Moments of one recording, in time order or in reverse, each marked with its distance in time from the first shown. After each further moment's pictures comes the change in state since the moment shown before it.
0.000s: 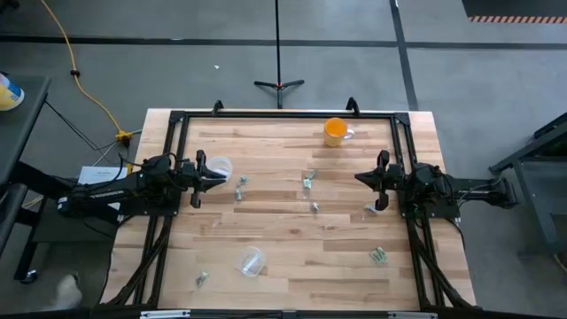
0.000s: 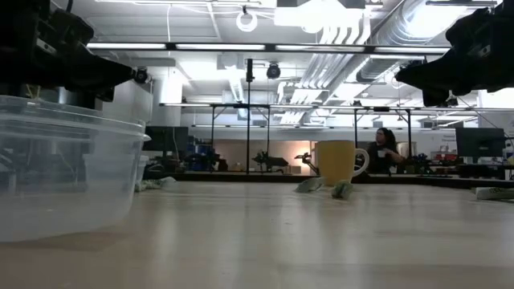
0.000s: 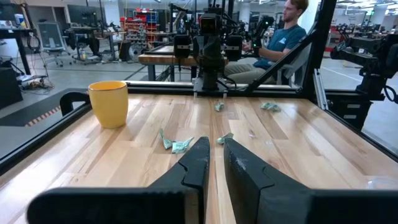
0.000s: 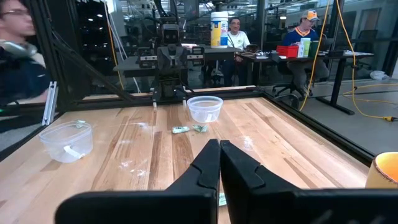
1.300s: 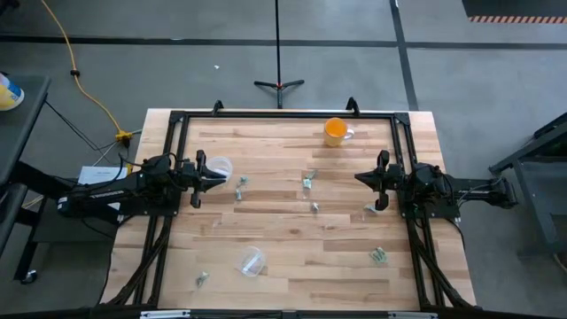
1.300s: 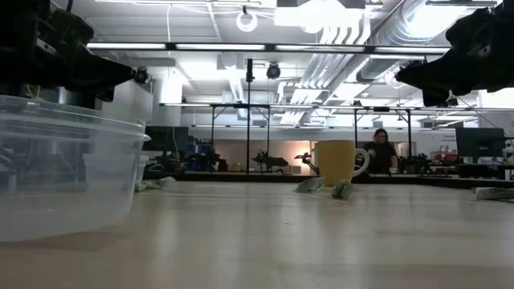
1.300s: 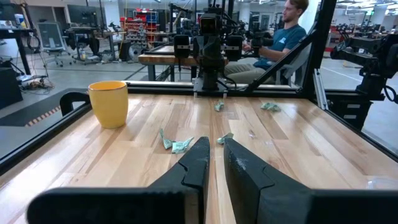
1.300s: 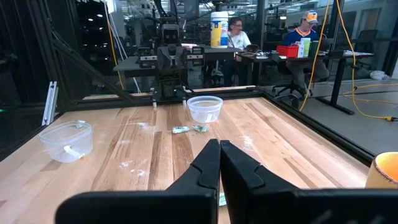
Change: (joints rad) left arm 0.000 0.000 0.000 0.000 0.000 0.000; right arm 0.000 0.000 0.000 0.000 0.000 0.000
